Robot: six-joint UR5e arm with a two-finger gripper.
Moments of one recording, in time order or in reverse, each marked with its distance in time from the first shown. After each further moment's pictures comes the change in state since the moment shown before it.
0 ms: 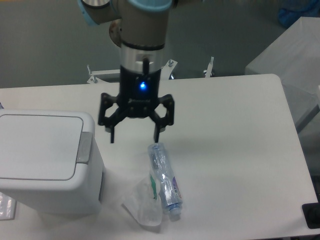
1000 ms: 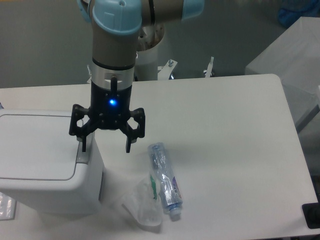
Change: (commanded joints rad) arm -0.040 -0.020 -0.014 0.002 0.003 -0.011
